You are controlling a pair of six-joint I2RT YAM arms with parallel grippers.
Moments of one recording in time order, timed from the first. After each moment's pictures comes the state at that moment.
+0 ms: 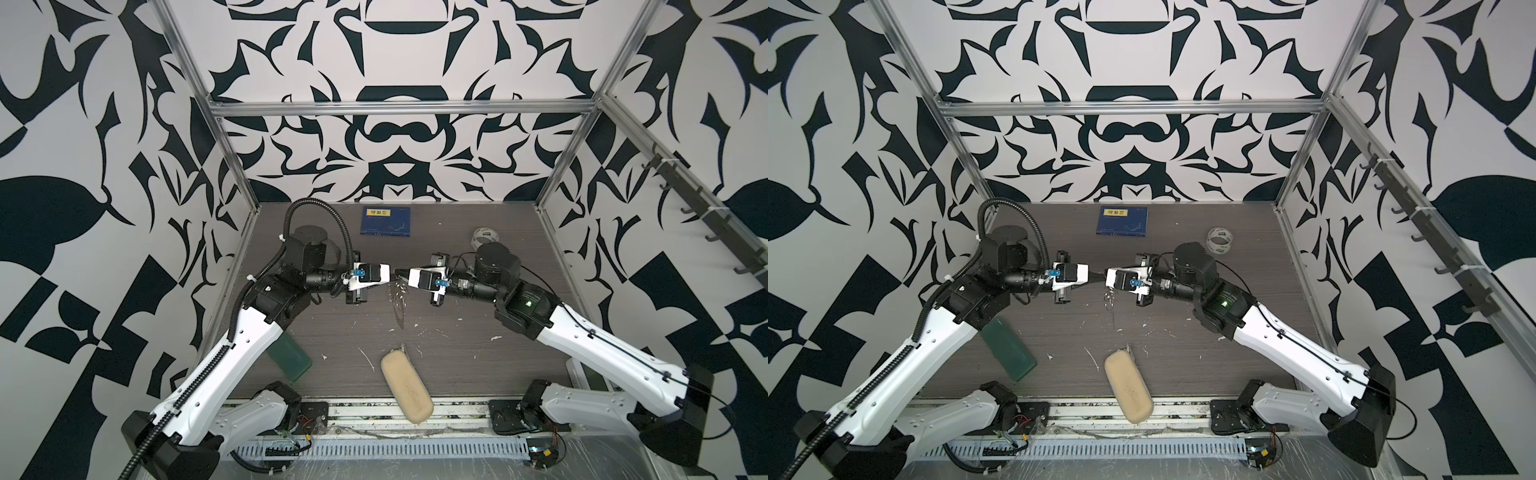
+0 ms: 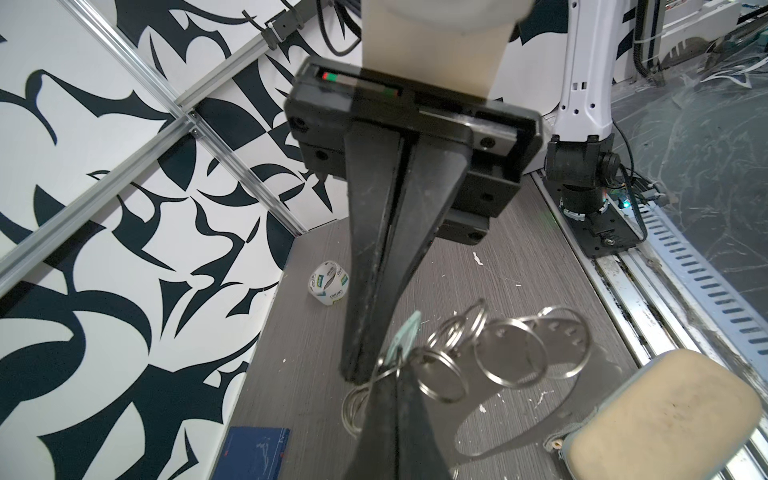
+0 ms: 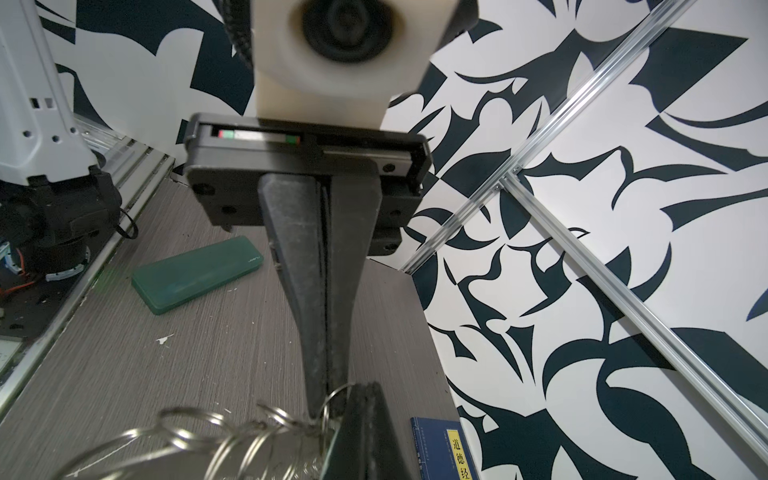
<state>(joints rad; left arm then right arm) -0.56 1.04 1.12 -0.46 0.85 0.82 0.83 1.11 1.04 -0.05 -0.45 -0.68</state>
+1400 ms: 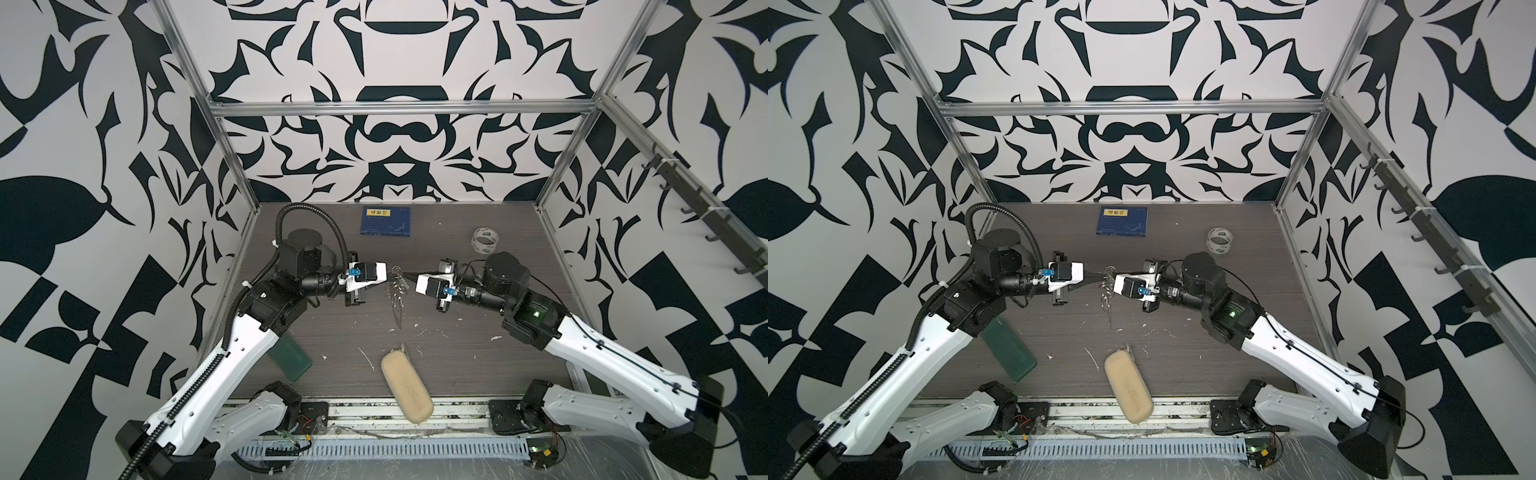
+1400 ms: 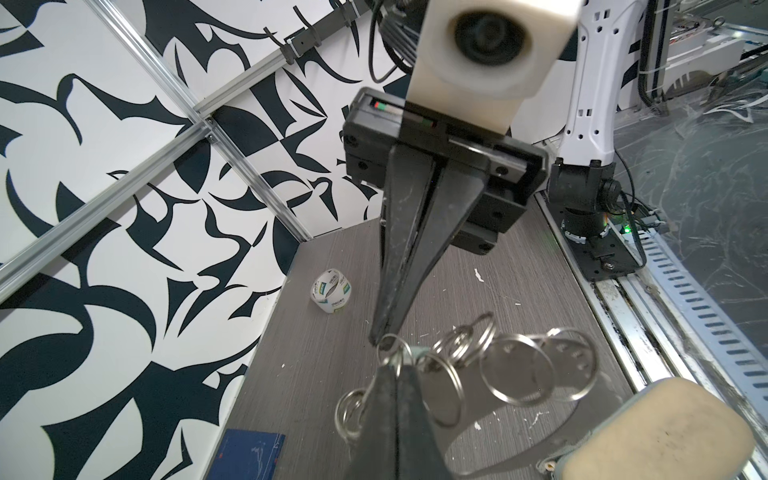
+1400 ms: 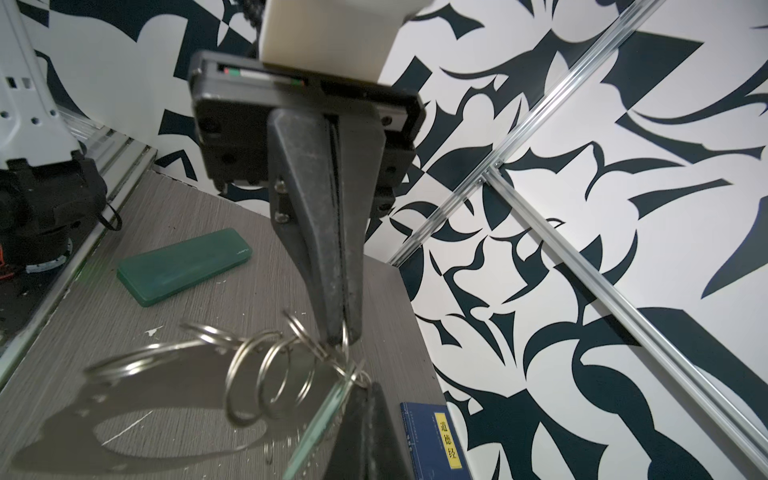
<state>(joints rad) -0.57 1.01 1.10 -0.41 0.84 0.71 0.83 1.05 0.97 -0.04 -0.39 -0.69</state>
